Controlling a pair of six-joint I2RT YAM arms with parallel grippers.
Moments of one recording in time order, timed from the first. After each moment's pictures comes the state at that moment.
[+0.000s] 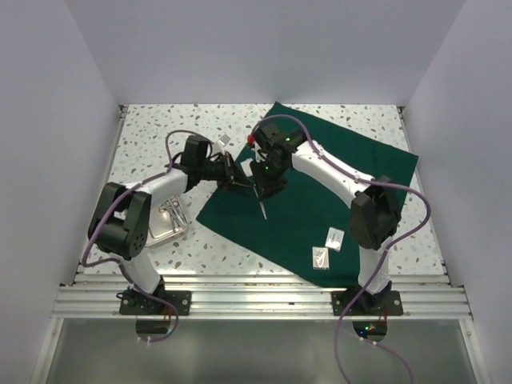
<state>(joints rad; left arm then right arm) -0.33 1.74 1.02 0.05 0.85 -0.87 0.68 1.94 1.75 -1.03 -0.18 0.32</state>
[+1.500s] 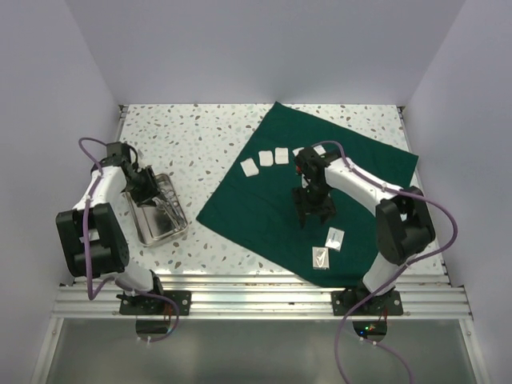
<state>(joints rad) 0.25 1.56 1.06 -0.75 0.25 -0.25 0.50 1.73 1.29 -1.11 -0.06 0.34</state>
